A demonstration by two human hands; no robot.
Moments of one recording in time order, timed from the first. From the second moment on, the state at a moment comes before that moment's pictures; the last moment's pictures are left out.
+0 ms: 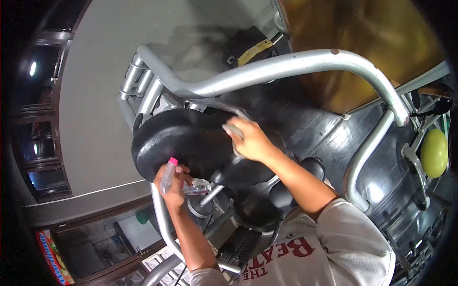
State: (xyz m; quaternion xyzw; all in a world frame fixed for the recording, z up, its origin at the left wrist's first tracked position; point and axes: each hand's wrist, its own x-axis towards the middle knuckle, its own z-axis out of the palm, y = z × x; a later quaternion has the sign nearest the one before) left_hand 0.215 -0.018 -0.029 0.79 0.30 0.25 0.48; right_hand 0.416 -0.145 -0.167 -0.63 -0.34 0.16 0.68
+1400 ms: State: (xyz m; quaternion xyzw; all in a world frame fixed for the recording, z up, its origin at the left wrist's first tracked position) left_hand 0.216 -0.020 -0.034 0.77 0.28 0.28 0.50; right_hand 0.428 -0.126 -0.191 -0.67 -0.25 0.26 0.65
